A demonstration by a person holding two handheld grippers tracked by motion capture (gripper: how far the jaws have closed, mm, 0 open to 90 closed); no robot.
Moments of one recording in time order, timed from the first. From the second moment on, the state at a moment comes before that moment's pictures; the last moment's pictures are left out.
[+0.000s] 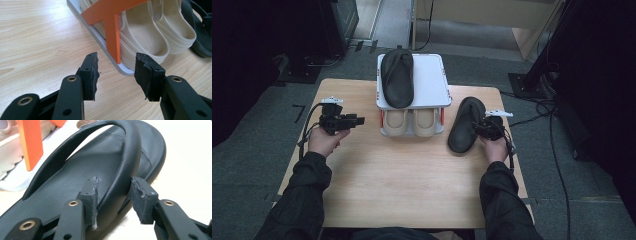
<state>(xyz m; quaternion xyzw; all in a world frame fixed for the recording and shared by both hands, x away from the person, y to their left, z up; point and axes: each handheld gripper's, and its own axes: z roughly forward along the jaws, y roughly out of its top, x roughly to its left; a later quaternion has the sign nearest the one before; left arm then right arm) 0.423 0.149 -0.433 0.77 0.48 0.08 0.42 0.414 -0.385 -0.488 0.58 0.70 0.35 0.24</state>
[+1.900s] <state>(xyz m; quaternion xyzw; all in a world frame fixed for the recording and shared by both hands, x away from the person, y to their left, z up) 0.435 0.160 -0.445 0.76 0.48 0.07 0.43 0.425 -0.387 -0.483 0.63 0.67 0.33 0.23</state>
